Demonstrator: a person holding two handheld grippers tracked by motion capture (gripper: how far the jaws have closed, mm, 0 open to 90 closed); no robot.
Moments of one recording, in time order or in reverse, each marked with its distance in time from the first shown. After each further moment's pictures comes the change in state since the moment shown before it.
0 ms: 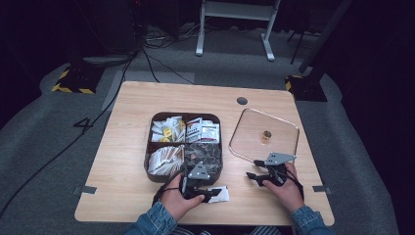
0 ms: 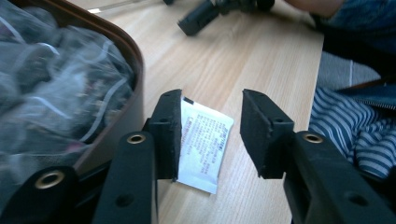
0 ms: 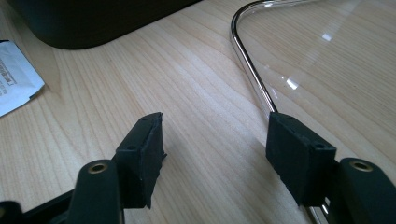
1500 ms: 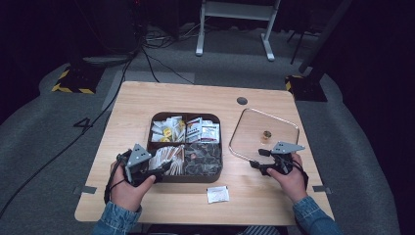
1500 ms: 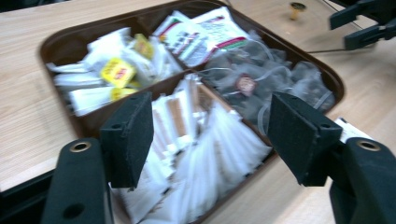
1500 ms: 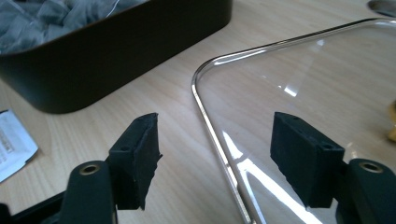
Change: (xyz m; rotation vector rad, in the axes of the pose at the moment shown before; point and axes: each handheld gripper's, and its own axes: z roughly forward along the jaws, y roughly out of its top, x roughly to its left) left arm 0.053 -0.036 -0.120 -0.187 0.451 -0.181; right arm -0.020 0.023 -0.016 -0.093 -0.031 0.080
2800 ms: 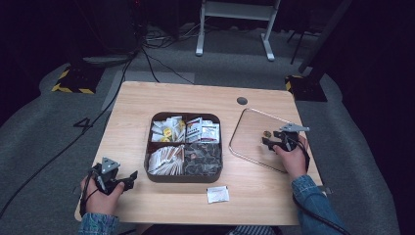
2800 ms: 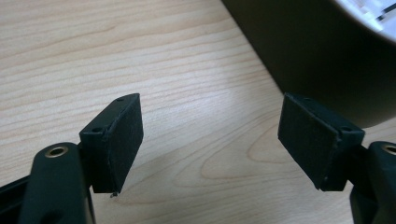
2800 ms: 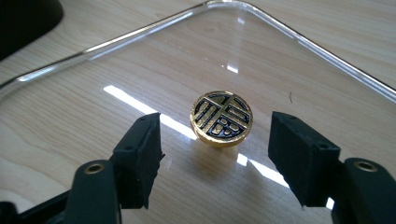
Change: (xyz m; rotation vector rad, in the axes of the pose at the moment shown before) left arm 0.070 -0.084 -0.006 0.181 0.247 -0.147; right arm -0.087 0.003 0.023 0.041 -0.294 0.151
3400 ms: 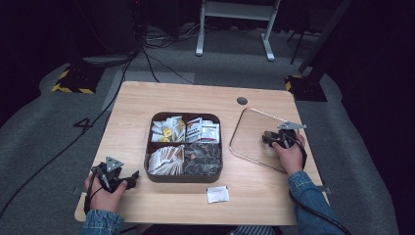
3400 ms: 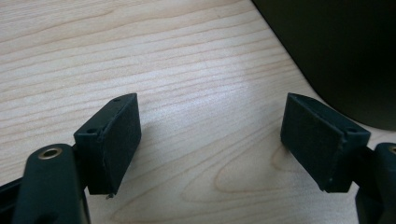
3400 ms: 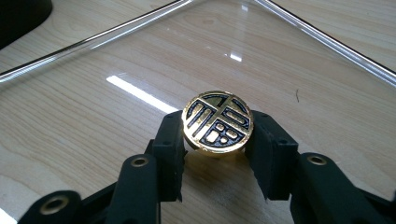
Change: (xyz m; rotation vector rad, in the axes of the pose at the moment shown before) left arm 0.002 -0.002 0.018 0.027 0.029 0.007; right arm -0.006 0.001 0.013 0.026 0.020 0.014
